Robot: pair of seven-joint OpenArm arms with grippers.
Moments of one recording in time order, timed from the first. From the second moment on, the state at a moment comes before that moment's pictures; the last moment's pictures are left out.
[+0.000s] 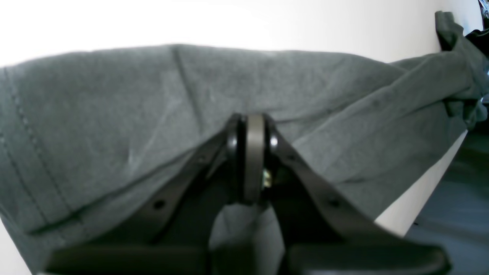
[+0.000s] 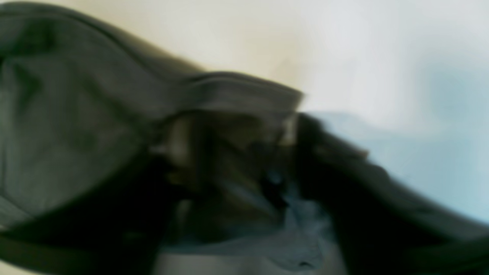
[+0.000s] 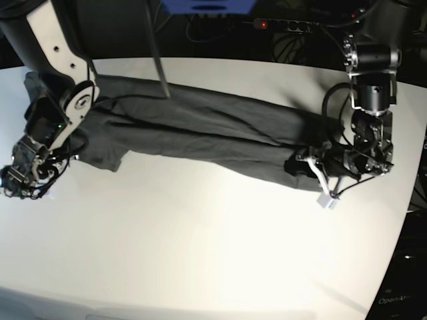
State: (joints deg) left arm -18.9 -16.8 -4.8 46.3 -38.0 -42.0 57.2; right arm 29.6 9.3 46.8 50.0 -23.6 39.7 -81.0
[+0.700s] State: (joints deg) left arm -18.4 -17.3 -4.8 46.3 -38.6 -42.5 57.3; right arm 20.5 3.5 38.2 71.1 -18.5 40.4 -81.1
